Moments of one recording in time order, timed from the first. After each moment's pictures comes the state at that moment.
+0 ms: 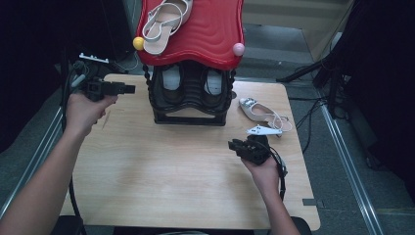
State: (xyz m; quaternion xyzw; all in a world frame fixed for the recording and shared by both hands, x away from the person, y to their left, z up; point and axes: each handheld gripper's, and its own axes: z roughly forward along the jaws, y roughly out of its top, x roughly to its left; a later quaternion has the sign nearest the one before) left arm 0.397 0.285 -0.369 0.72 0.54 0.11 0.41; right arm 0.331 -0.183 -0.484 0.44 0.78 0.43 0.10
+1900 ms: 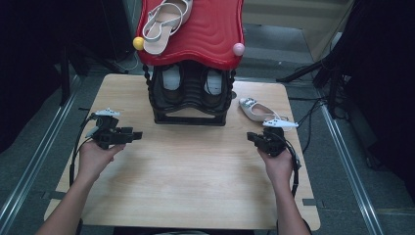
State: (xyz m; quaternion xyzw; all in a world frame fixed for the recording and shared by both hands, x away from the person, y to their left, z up) left arm 0.336 0.271 -0.480 0.75 0.53 0.08 0.39; right arm 0.360 -0.230 -0.482 0.47 0.77 0.42 0.13
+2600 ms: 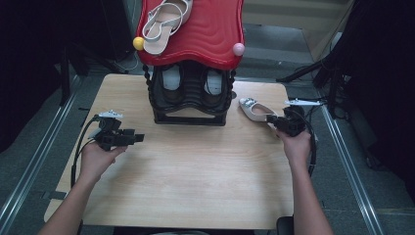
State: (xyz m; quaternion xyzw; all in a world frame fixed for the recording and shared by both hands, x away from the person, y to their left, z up) left arm 0.335 0.264 -0.485 0.76 0.52 0.08 0.38; right arm 0.412 -0.282 -0.446 0.51 0.75 0.39 0.15
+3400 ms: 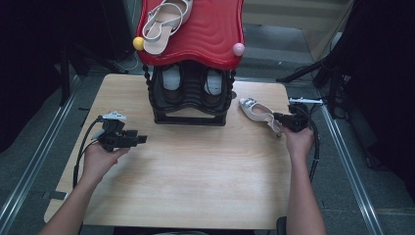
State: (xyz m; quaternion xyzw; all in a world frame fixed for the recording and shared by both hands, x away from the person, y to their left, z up) left arm 0.335 0.258 -0.488 0.77 0.50 0.08 0.38; right arm 0.441 -0.305 -0.475 0.56 0.72 0.38 0.17
